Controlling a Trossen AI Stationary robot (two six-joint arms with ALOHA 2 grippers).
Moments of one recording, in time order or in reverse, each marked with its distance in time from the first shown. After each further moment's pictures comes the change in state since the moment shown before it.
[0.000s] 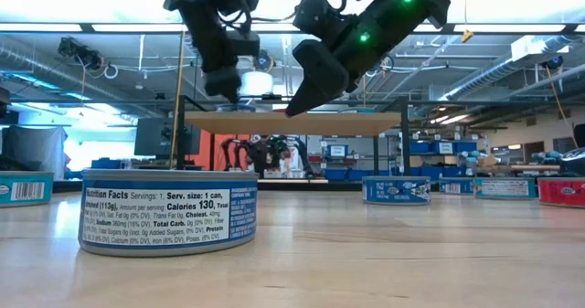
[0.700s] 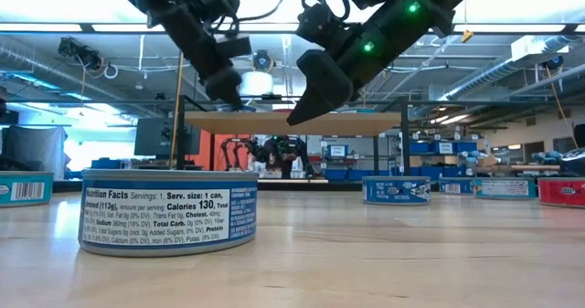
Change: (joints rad) left arm 0.034 -0.106 -0.220 0.289 0.234 -0.074; right arm 0.005 0.008 -0.043 0.054 -0.012 0.000
